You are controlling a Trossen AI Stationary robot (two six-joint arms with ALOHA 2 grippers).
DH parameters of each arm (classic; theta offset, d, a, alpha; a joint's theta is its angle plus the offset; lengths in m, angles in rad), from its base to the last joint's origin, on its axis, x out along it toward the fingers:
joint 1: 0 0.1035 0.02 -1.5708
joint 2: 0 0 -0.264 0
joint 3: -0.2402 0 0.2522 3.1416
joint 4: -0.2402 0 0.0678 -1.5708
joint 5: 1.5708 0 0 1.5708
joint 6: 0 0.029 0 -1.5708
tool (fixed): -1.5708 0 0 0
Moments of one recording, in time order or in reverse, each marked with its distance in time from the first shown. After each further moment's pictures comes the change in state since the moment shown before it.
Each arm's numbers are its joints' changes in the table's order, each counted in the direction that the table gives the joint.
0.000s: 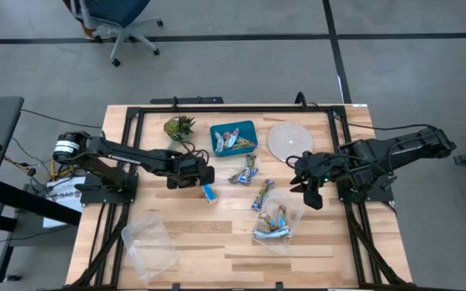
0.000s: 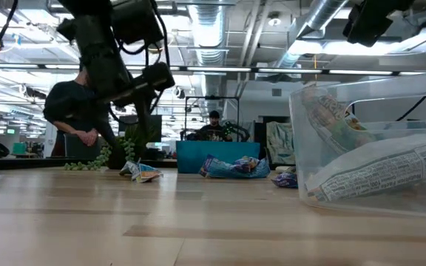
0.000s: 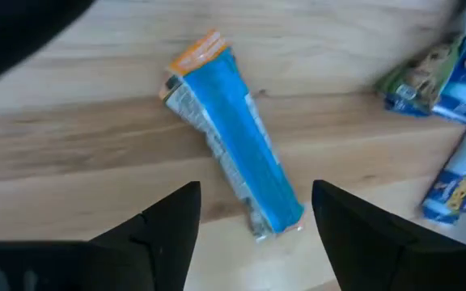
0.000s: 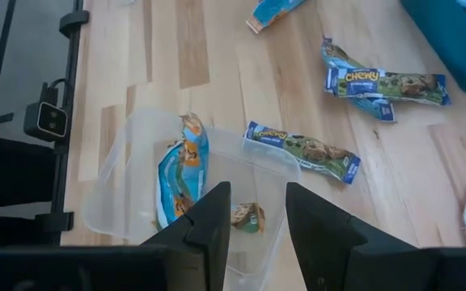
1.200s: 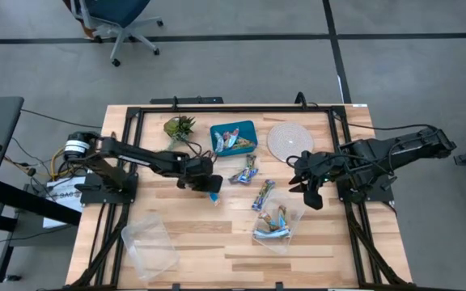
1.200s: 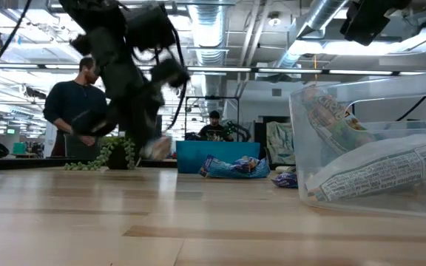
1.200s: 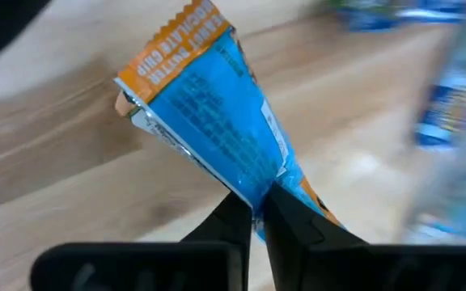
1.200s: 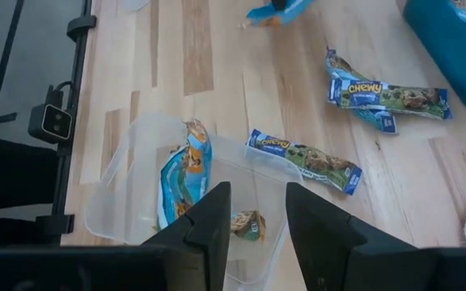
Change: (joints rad) left arm 0.019 0.111 -0.010 0.197 -0.165 0.258; right arm 0.000 0.000 0.000 0.023 0.004 -0.026
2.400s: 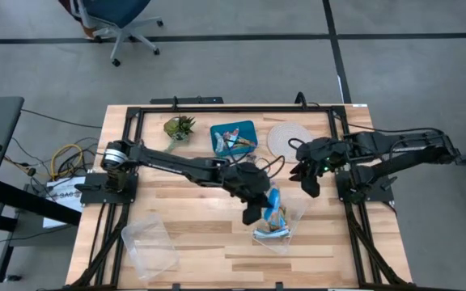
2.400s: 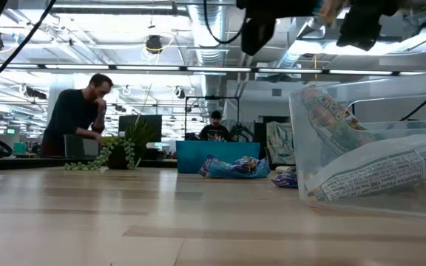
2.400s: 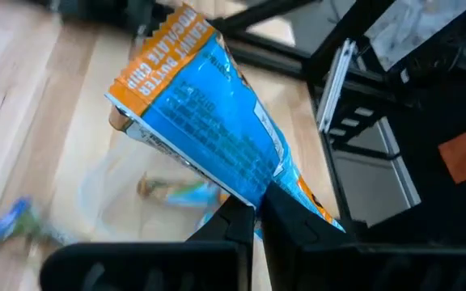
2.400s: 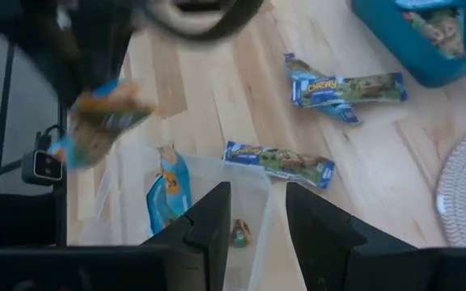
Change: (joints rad) left arm -0.163 0.363 -0.798 0.043 -0.061 0.964; right arm -0.142 -0.035 -0.002 -0.031 0.051 0.058
